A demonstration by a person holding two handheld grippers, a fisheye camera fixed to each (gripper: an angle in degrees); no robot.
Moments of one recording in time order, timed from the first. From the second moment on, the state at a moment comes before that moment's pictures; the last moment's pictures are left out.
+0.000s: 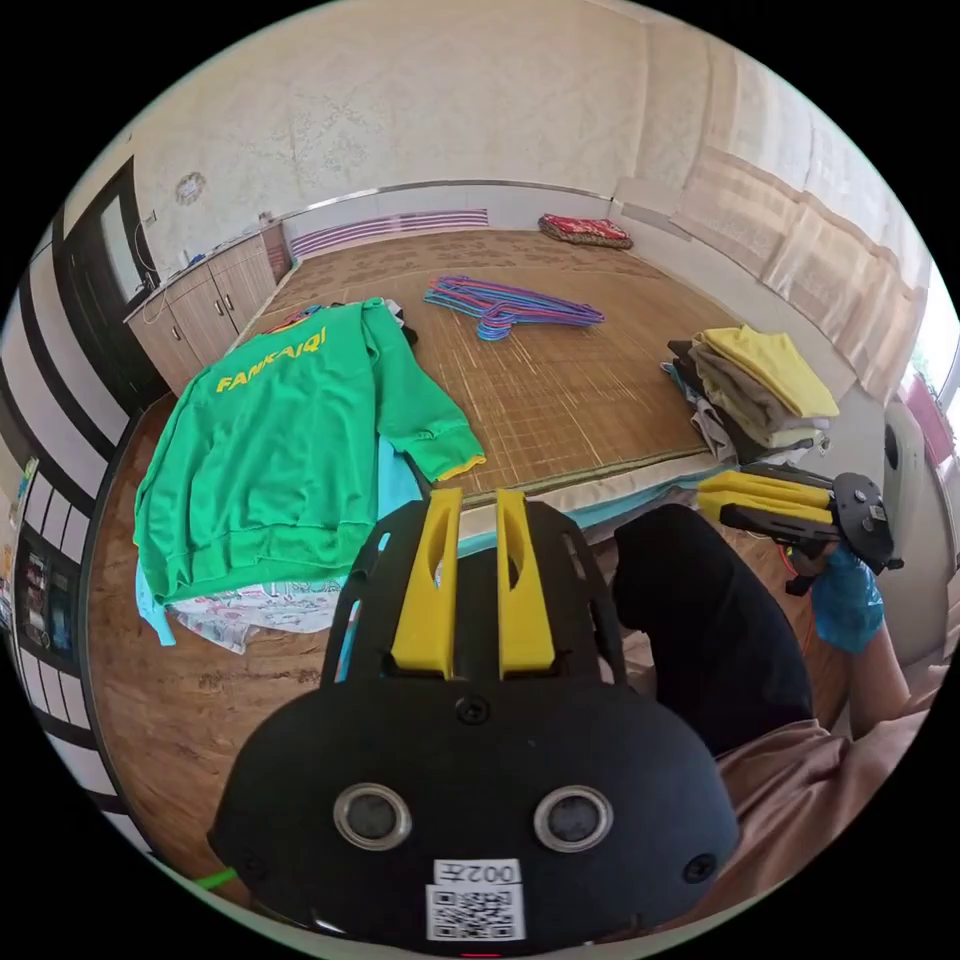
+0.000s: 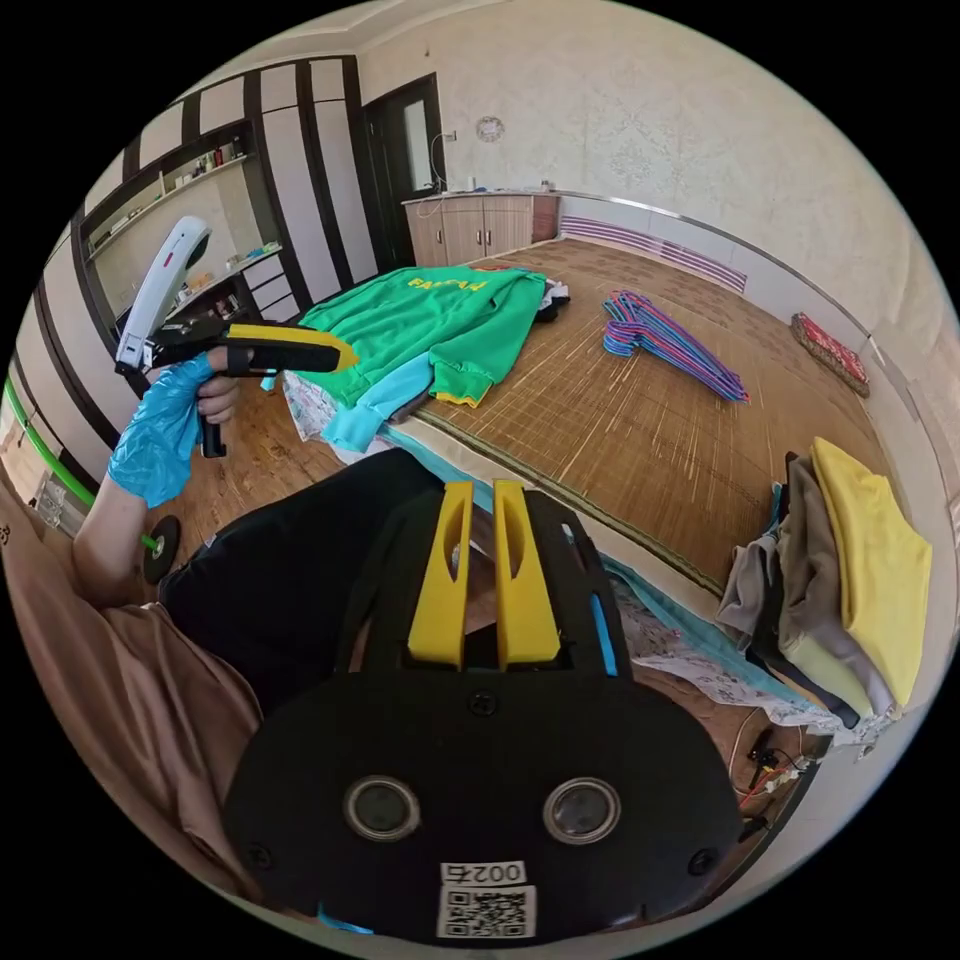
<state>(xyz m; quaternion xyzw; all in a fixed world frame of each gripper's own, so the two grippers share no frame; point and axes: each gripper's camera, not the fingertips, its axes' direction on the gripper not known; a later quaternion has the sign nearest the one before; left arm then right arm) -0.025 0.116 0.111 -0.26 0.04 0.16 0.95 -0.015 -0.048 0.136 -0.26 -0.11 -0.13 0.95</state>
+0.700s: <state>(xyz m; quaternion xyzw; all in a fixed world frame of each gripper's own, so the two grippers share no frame) -0.013 0.125 0.132 -0.20 -0.14 -0.01 0.97 -0.183 -0.171 0.247 -0.20 -0.11 -0.01 0.97</state>
